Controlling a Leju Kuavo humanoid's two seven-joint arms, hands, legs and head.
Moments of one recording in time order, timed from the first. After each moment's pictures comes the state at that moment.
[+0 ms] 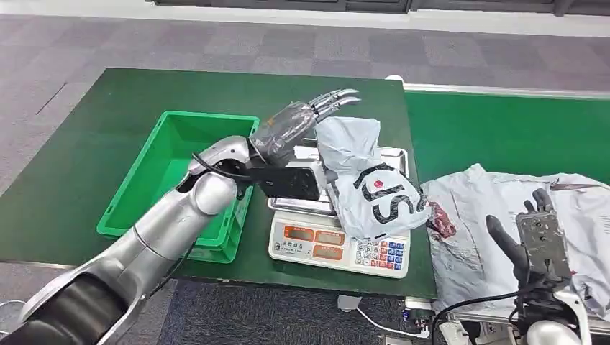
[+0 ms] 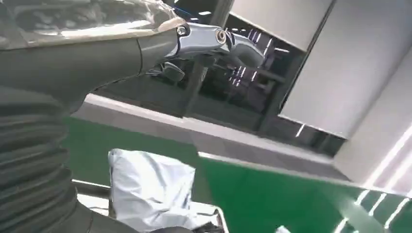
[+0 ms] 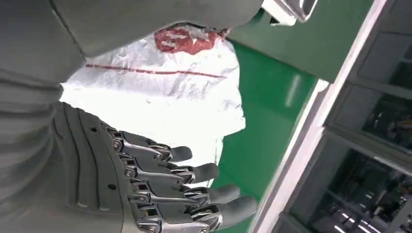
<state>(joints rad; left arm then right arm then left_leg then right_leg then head) -0.86 -0.01 -0.54 -1.06 -0.73 -0.05 -0.39 0.05 -0.13 -0.24 -1.44 0.28 -0.03 -0.37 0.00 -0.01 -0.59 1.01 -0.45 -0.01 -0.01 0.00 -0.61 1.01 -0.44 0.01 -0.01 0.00</state>
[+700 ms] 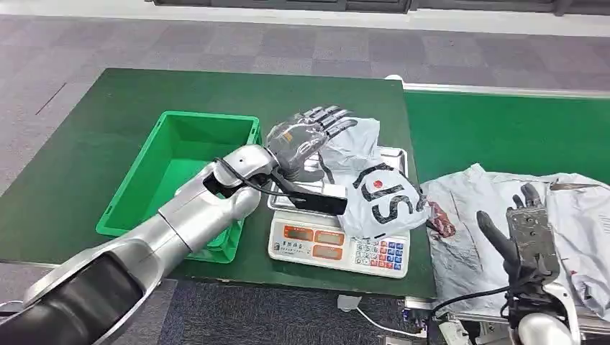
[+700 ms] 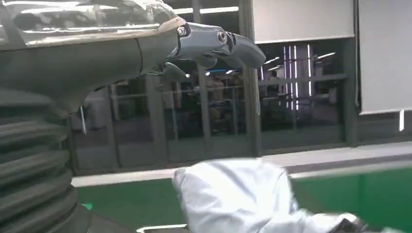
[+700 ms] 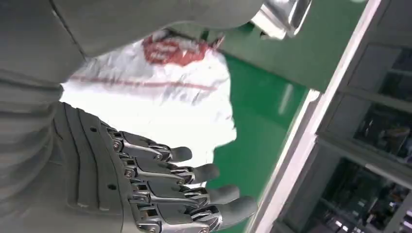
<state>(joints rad) -0.97 -0.06 -0.76 -0.66 -1.13 0.27 -0.33 0.01 -0.12 -0.18 -1.40 0.26 -0.04 -0.39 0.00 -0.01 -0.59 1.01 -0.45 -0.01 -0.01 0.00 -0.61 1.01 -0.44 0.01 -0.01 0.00</state>
